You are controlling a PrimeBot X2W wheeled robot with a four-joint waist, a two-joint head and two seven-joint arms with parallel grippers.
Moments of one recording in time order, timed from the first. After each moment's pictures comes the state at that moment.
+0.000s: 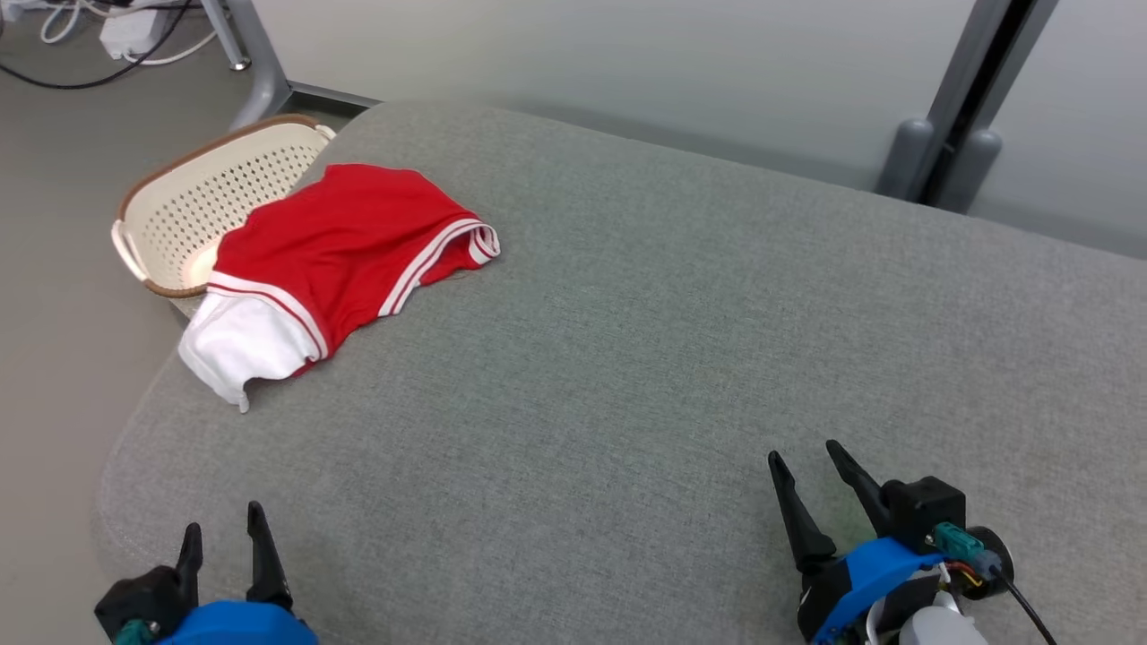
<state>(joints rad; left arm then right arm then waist) -0.08 0.05 0.15 0.57 -0.25 -0.06 -0.26 -0.23 -0.05 0.14 0.60 0.15 0.13 -0.26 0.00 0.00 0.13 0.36</state>
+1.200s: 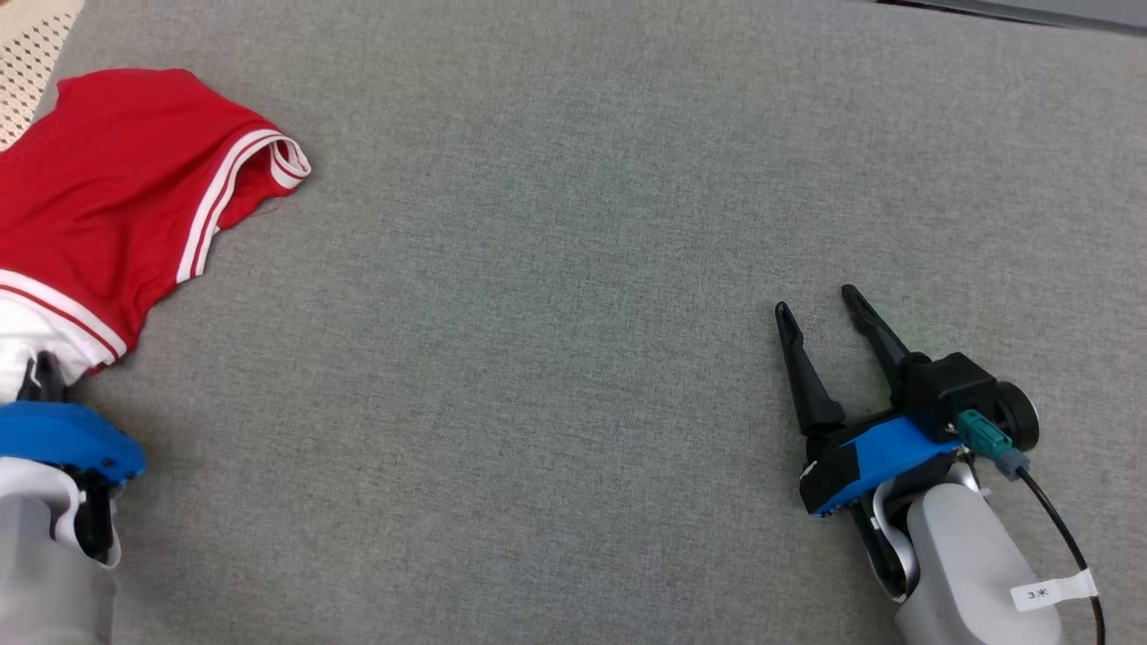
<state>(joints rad) -0.68 0.33 0.18 1.20 -0.39 -0.13 -0.23 -0.40 -0.04 0.08 0.50 0.02 0.13 -0.27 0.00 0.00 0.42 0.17</state>
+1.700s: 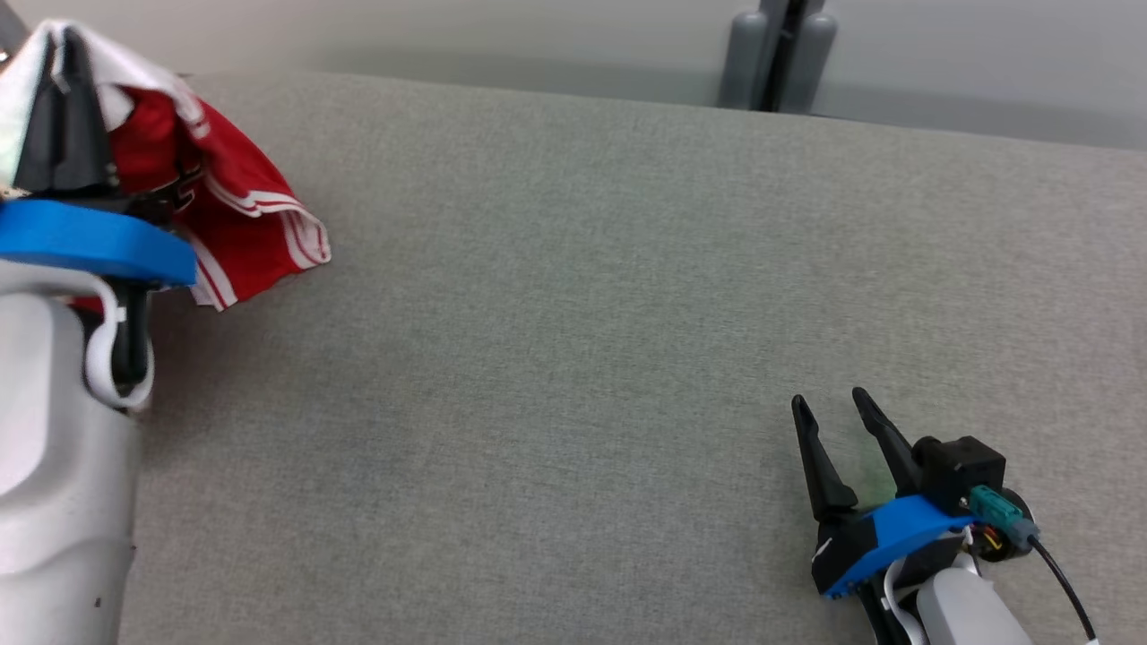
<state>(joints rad) -0.73 0.35 -0.11 0.57 -0.40 -0.13 -0.26 -0.28 -0.05 0.09 0.54 0.17 0.13 -0.26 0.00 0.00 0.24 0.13</state>
